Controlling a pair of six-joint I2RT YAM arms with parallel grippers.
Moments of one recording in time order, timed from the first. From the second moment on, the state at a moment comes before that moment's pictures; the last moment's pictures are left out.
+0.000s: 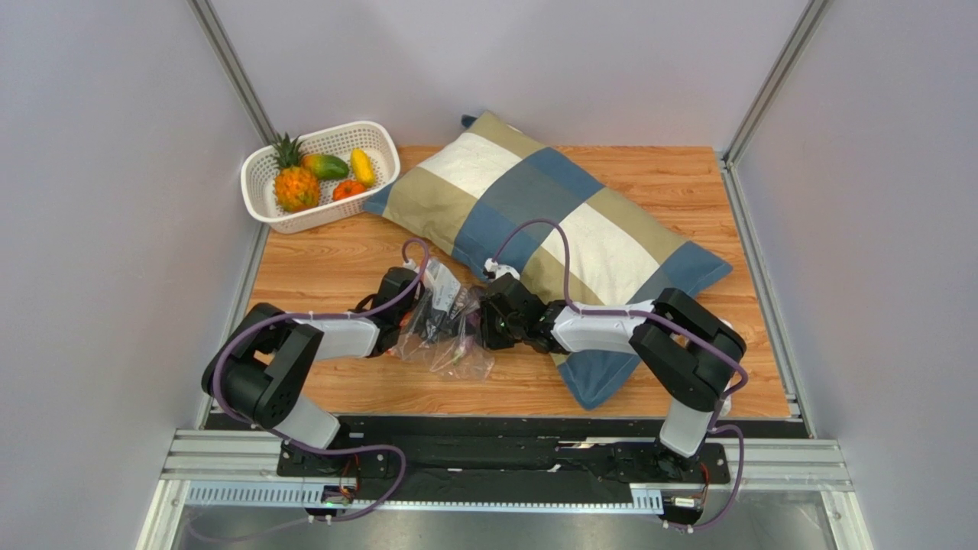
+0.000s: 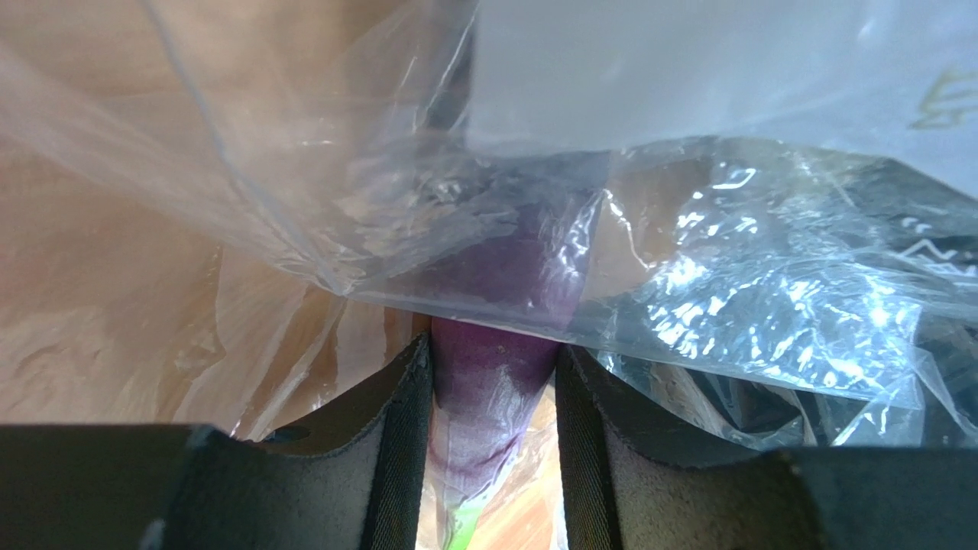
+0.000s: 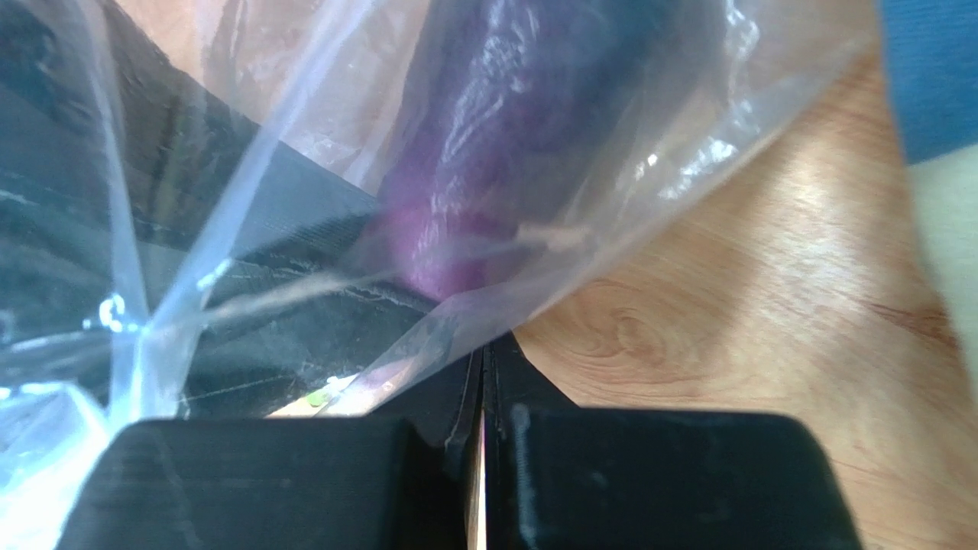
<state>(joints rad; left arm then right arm) -0.49 1.53 0.49 0.30 0.44 -0.72 0.93 1.77 0.91 0.06 -0.02 0.71</state>
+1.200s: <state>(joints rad) -0.52 0.84 0.51 -0.31 0.42 -0.71 0.95 1.20 0.56 0.07 -0.30 0.49</state>
